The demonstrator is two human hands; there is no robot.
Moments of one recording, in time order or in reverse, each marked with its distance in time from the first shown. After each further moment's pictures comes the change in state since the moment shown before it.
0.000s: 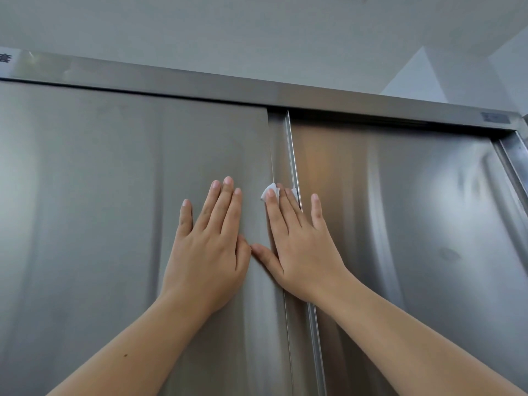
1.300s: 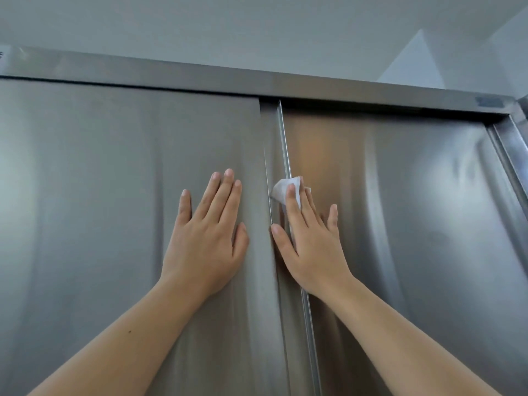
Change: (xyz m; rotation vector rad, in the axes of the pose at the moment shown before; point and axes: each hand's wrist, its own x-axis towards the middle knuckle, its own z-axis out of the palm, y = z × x) left_hand 0.001 -0.001 0.004 0.032 -0.039 0.044; right_hand -0.019 0.014 0.015 0.353 -0.006 0.205
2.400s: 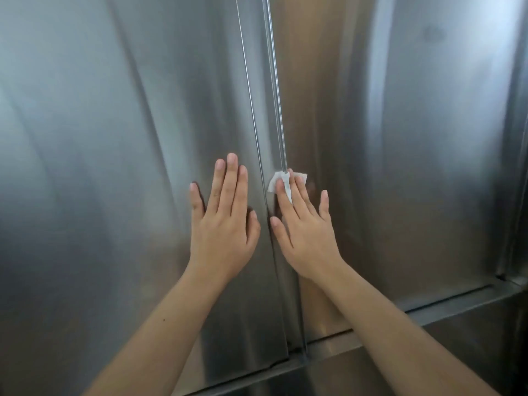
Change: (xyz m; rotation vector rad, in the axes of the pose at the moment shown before) left_hand -0.211 0.096 -0.017 -0.113 -0.273 -0.046; right_hand -0.243 -0.022 0.037 0.005 -0.303 0.166
